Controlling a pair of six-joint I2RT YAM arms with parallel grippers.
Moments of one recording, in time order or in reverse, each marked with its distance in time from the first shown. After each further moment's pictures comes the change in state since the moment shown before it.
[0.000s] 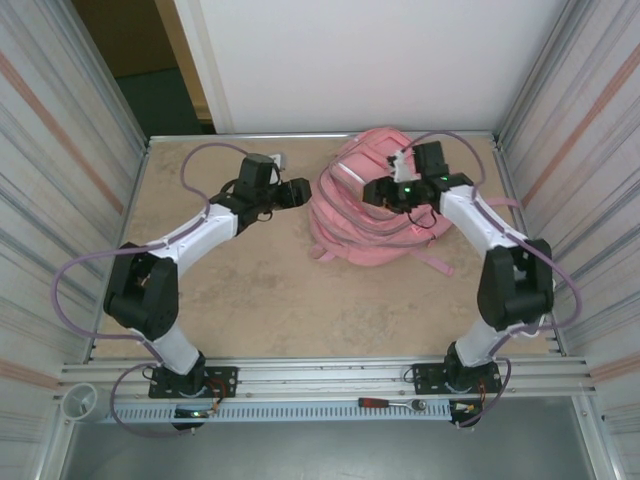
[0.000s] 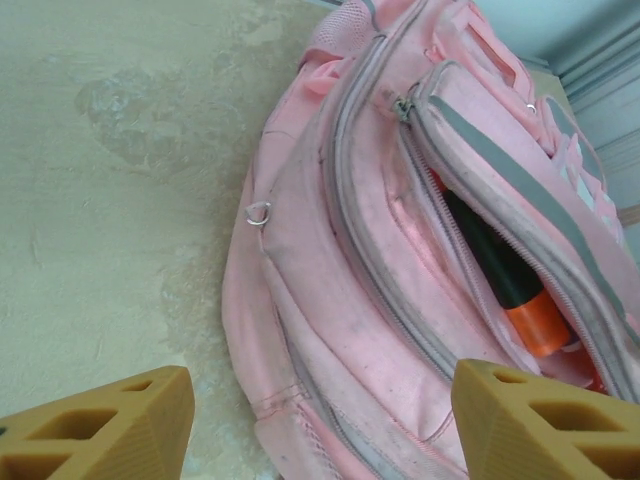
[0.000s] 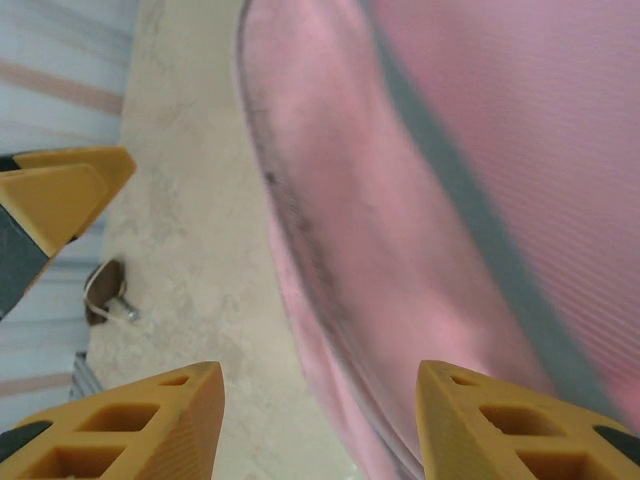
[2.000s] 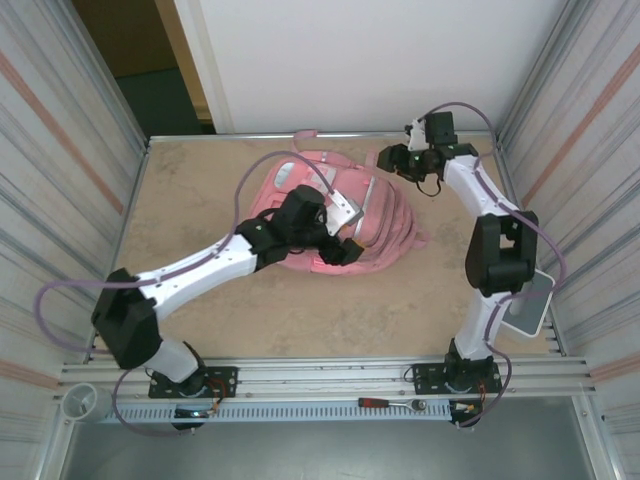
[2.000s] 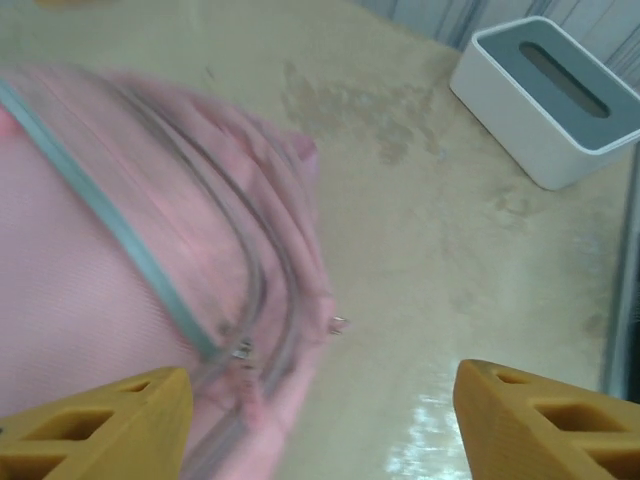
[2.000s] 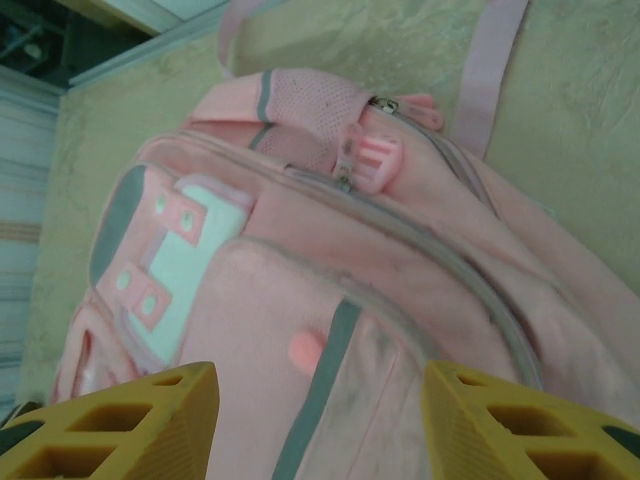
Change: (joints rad) left arm -0.387 -0.181 -0.035 -0.108 0.064 0.610; right arm -0.069 0.254 0.334 -0.050 0.131 -0.017
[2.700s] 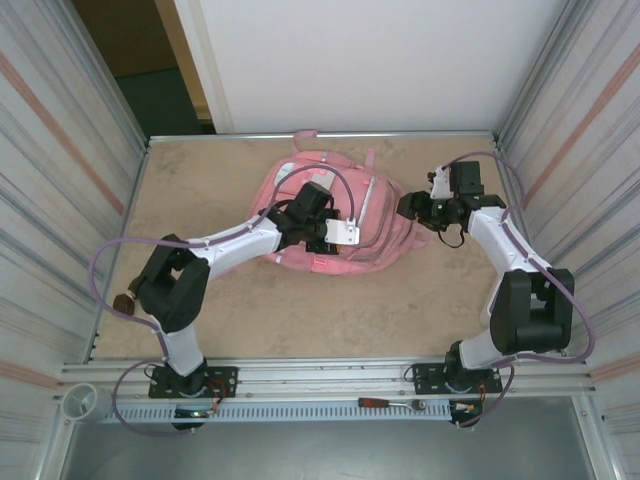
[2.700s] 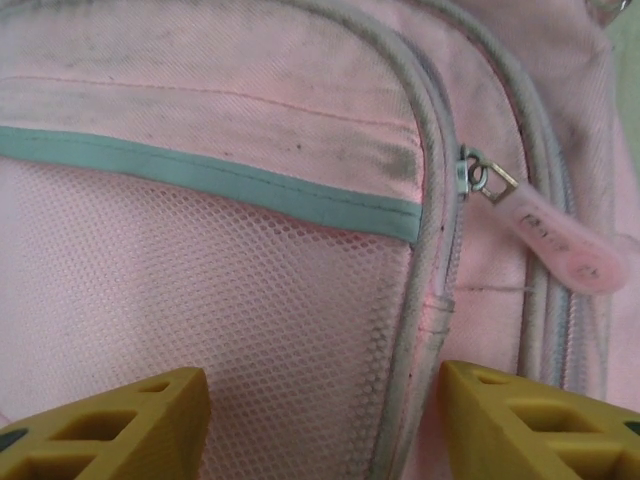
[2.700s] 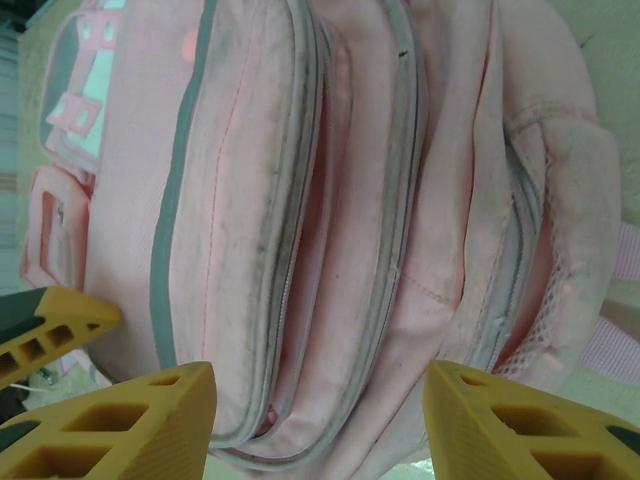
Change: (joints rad) left arm 0.105 0.307 0.082 -0.041 -0.097 0.901; right arm -0.083 -0.403 -0.531 0.019 -0.029 -0.003
